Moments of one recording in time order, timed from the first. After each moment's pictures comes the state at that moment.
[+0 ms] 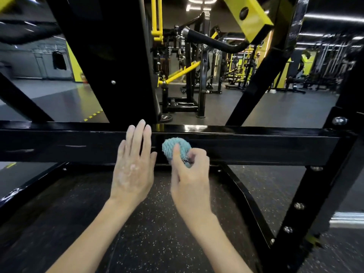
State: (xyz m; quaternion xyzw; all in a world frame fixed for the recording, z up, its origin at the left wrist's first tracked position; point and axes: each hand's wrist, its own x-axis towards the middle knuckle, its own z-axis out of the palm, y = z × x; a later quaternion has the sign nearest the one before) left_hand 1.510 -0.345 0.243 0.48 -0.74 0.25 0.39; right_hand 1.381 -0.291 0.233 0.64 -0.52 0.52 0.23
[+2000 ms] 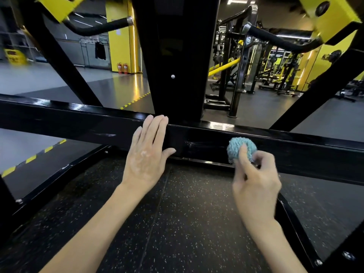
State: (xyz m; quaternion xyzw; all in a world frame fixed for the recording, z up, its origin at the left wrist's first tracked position) left_hand 1.634 -0.364 0.247 0.49 -0.73 0.26 0.40; right_hand 1.410 -0.293 0.244 0.60 -0.55 0.52 0.26
